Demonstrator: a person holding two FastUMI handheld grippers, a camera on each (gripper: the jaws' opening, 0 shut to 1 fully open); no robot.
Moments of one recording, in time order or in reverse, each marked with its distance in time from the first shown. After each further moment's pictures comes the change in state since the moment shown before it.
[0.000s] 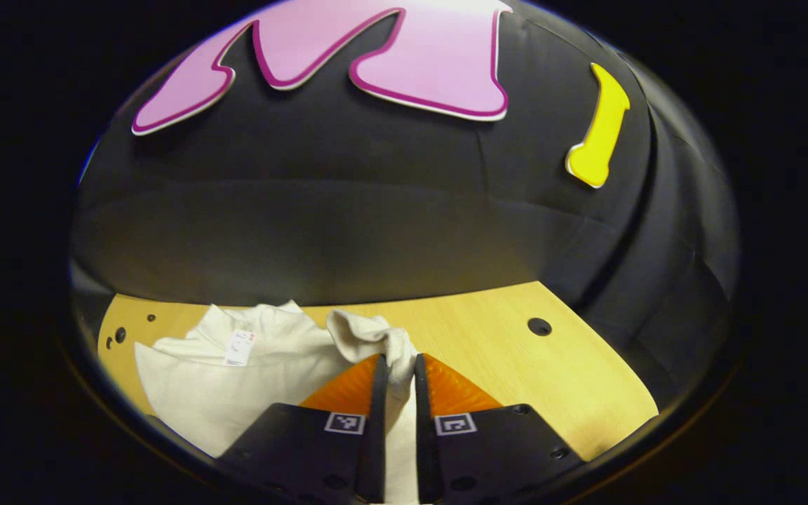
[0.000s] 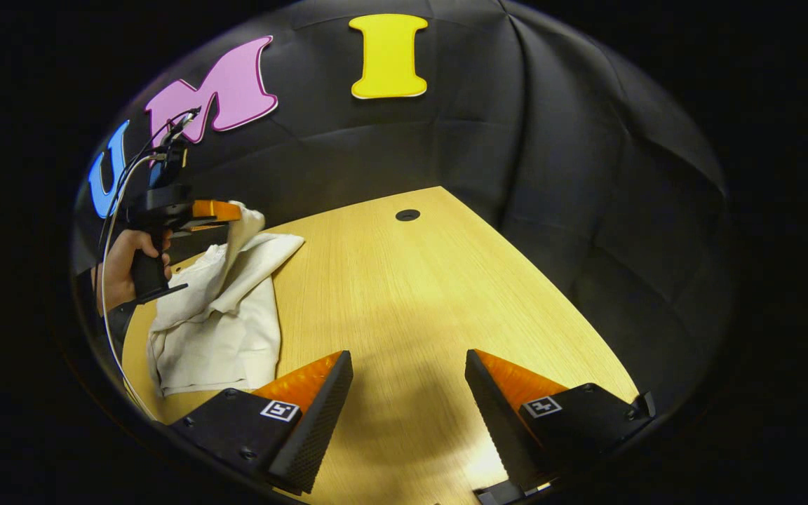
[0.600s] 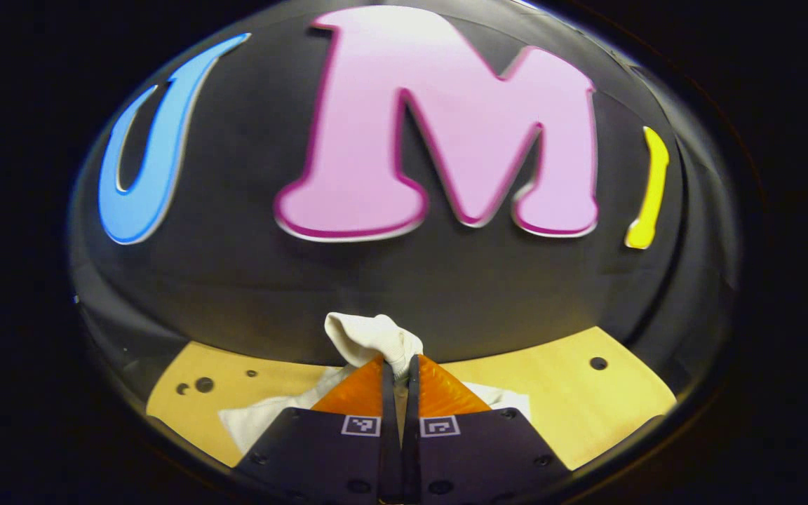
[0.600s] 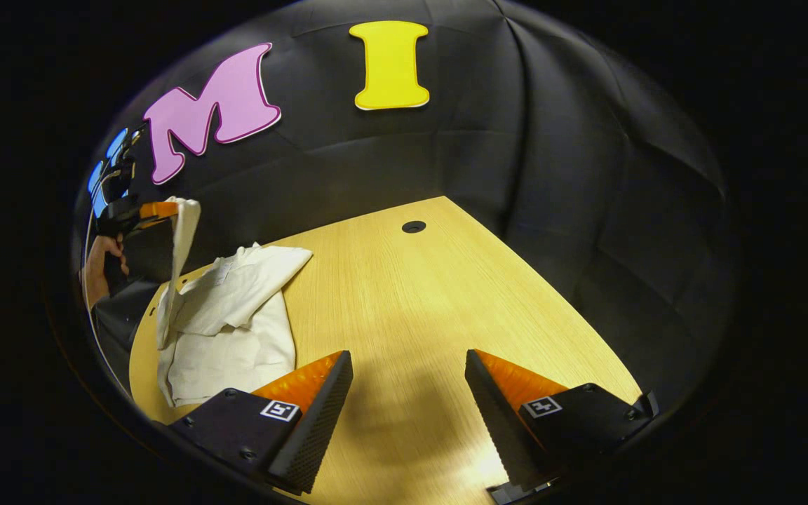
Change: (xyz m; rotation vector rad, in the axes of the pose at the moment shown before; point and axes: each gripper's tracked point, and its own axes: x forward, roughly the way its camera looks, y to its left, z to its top) left arm -0.073 0.115 0.089 0.026 -0.204 0.193; right arm -0.005 0.006 0.018 0.030 -0.029 -0.004
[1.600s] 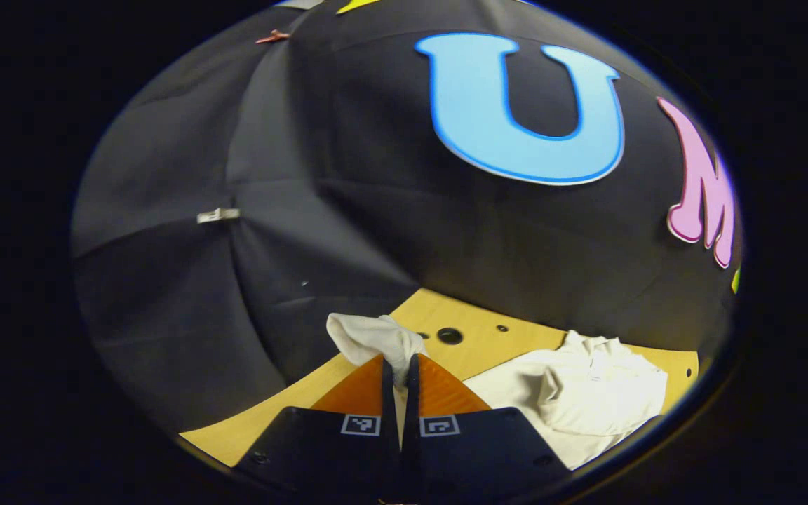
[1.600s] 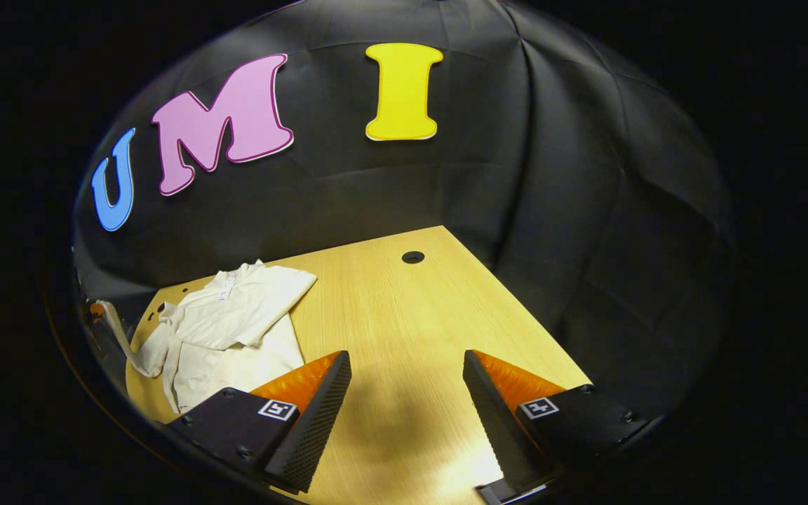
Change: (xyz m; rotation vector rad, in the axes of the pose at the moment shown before) left arm -0.210 0.365 -0.087 -0.271 0.022 0.592; right arm -0.032 0.010 0.045 -0.034 -0.074 -0.026
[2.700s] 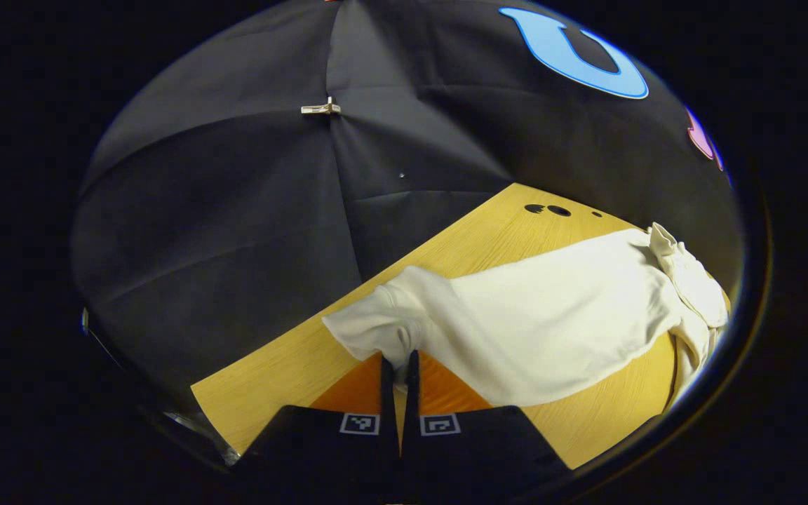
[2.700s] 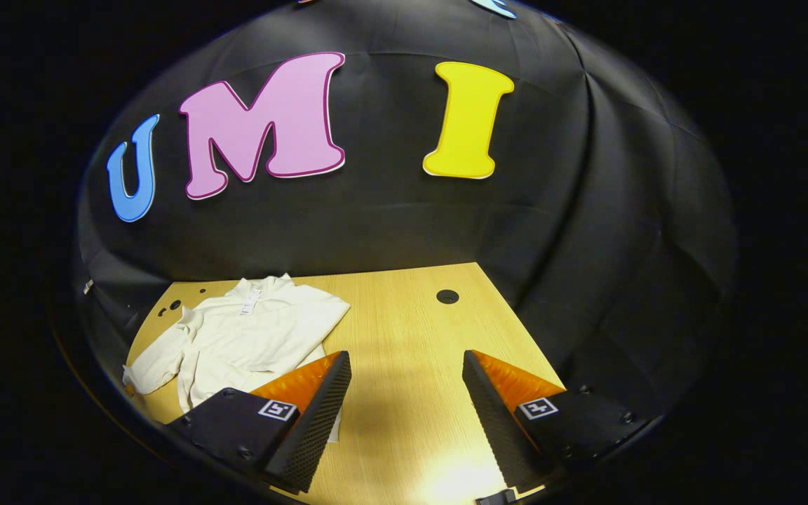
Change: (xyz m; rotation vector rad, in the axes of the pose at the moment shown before) left arm -0.080 0.217 -0.240 -0.066 0.244 0.245; right arm 0.005 0.069 0.082 -0.141 -0.034 0.066
